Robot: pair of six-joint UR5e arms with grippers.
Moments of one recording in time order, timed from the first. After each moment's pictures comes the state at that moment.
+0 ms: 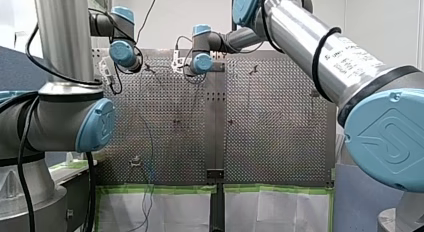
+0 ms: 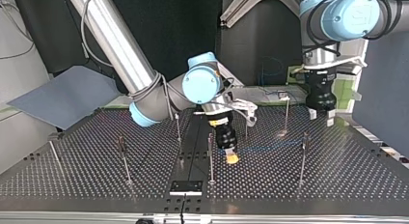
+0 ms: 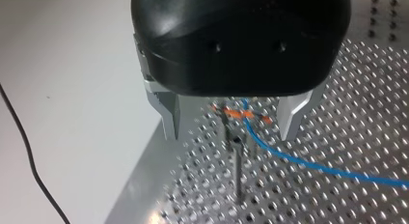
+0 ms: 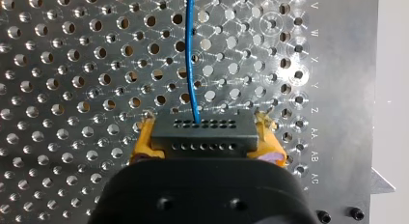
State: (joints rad) left arm 0.08 -1.36 -1.99 -2.86 -1.68 -1.95; right arm 2.45 -0.77 0.71 -0.01 1.74 1.64
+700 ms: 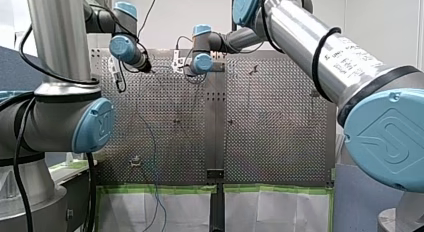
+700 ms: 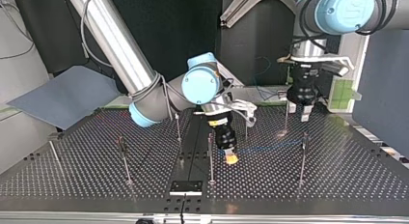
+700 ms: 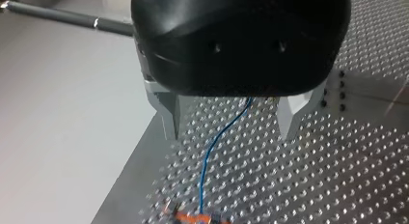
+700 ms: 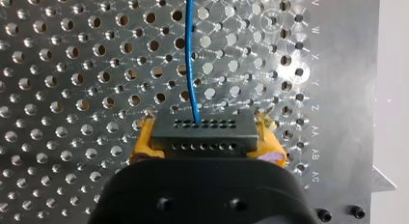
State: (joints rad) left arm 0.02 -1.35 -1.99 -2.93 -1.55 -1.83; right arm 2.45 -0.77 0.71 -0.01 1.74 1.64
